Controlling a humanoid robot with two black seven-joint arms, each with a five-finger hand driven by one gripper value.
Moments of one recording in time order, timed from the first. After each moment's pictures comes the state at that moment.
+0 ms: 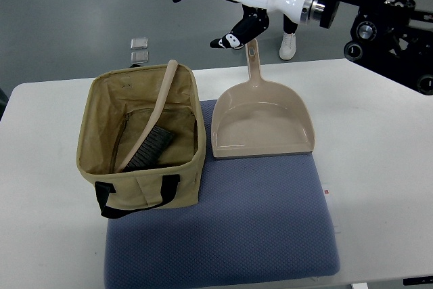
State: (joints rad) left arm 0.00 0.00 -0.11 -0.12 -0.07 -0.03 0.07; right arm 1.25 -0.48 0.36 1.20 -1.37 0.02 0.34
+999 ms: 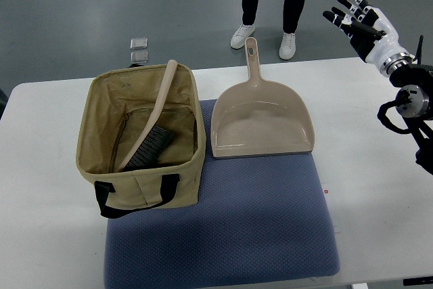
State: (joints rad) left arm 0.00 0.00 -0.11 -0.12 -0.07 -0.03 0.07; right arm 0.69 -0.27 1.17 0.77 -0.53 0.17 0.16
